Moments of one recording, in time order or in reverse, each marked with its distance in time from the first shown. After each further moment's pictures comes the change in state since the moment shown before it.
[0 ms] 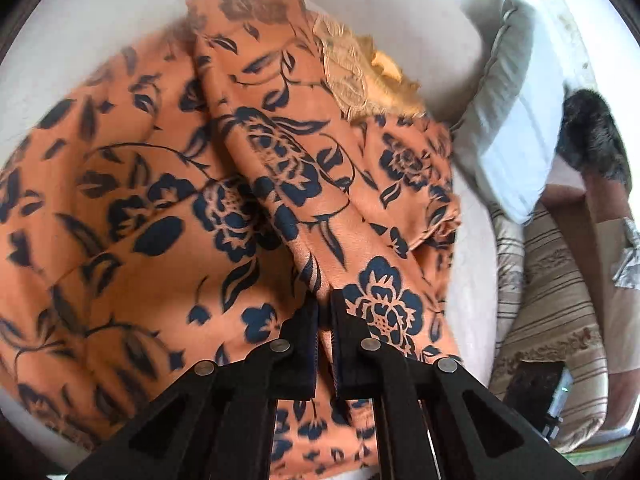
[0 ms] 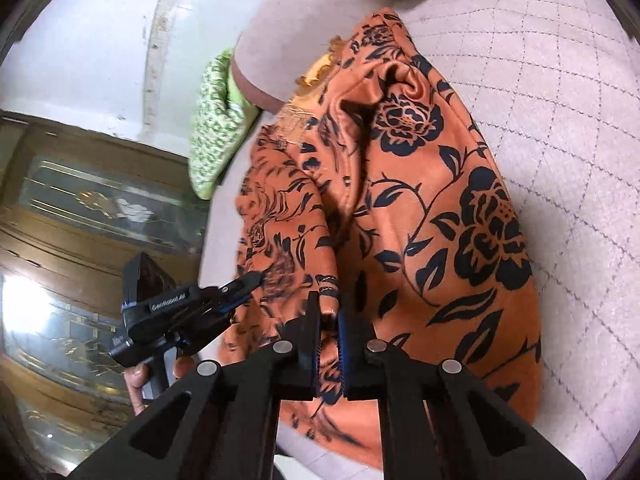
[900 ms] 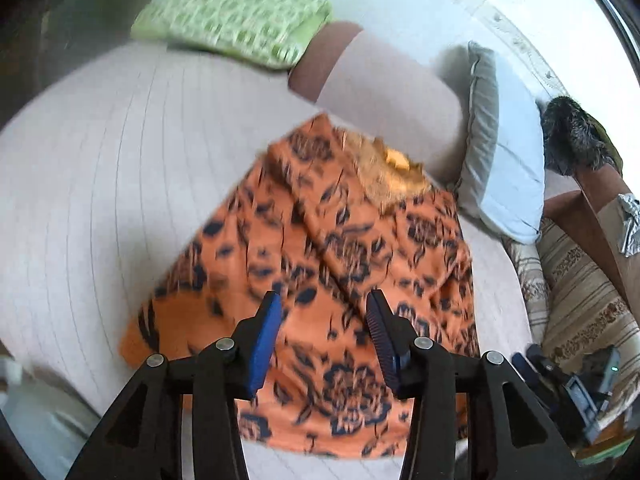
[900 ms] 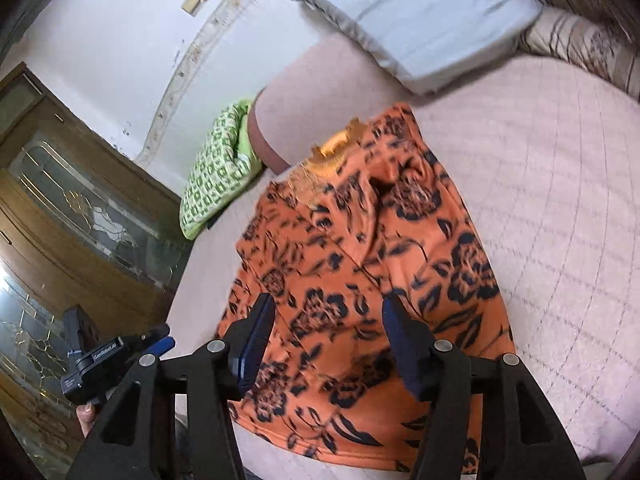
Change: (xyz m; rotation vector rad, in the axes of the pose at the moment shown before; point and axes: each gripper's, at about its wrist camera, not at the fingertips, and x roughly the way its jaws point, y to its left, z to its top) left arm -0.181 0.026 -0.034 0.214 -0.313 0.145; right arm -0.048 0.066 -0.034 -0.162 -0.308 -0.163
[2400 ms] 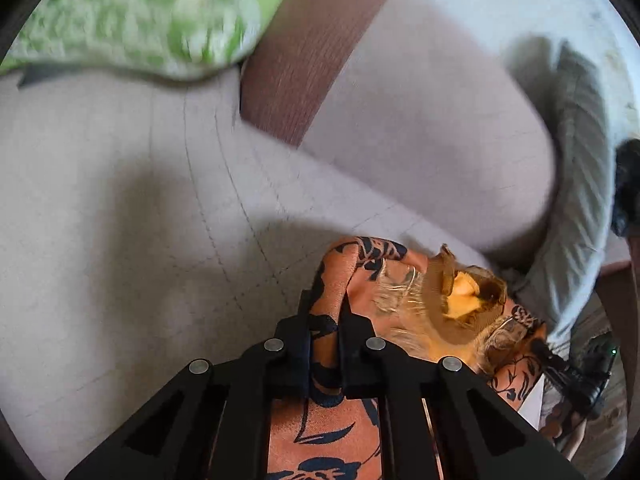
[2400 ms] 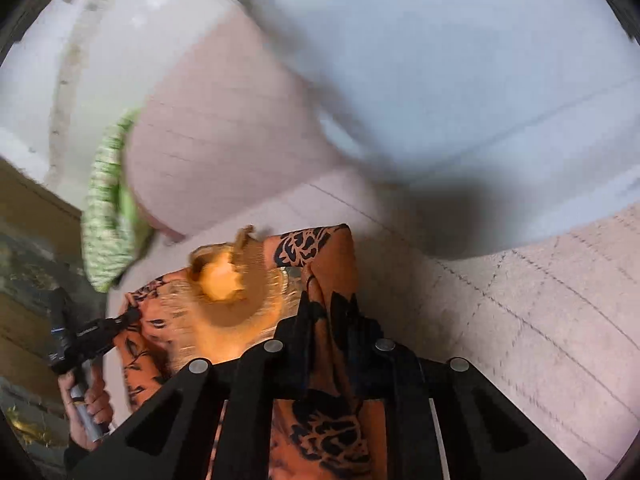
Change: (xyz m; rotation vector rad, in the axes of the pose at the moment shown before) left arm 0.353 0.020 0.278 -0.008 0.203 -0.067; right arm 0.238 -0.078 0.265 0.012 0.153 -0.183
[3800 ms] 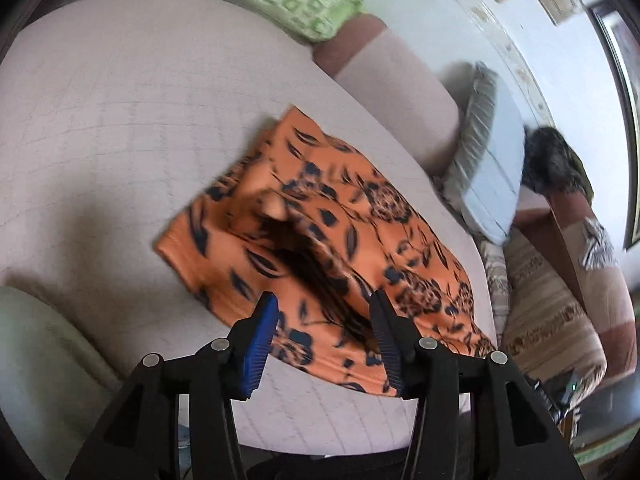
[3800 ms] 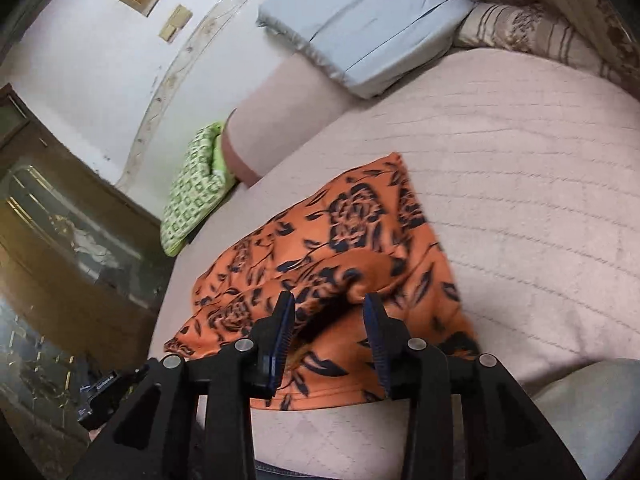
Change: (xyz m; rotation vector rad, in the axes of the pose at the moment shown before) left arm -0.252 0.090 -0.425 -0.148 -0.126 -0.155; right arm -0.234 -0.005 -0.377 0.085 -0.216 0.119
